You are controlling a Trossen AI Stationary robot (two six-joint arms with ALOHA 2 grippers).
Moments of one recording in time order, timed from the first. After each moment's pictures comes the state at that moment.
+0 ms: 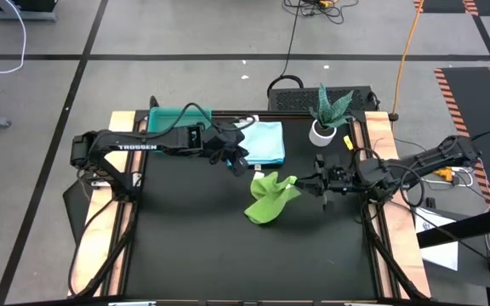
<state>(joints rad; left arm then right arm) 0.16 1.57 1.32 -0.46 -0.10 -0.38 0.29 0.86 0.63 0.23 0.28 0.51</state>
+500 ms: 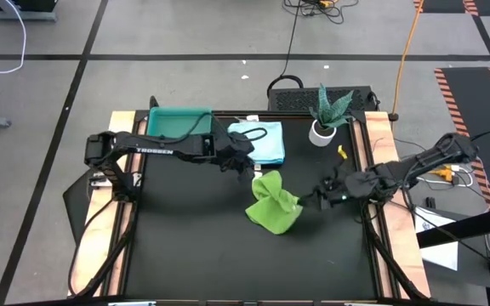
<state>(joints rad) 0.14 1.70 1.29 -0.37 -0.05 -0.32 0.37 0.86 0.62 -0.15 0.20 0.87</state>
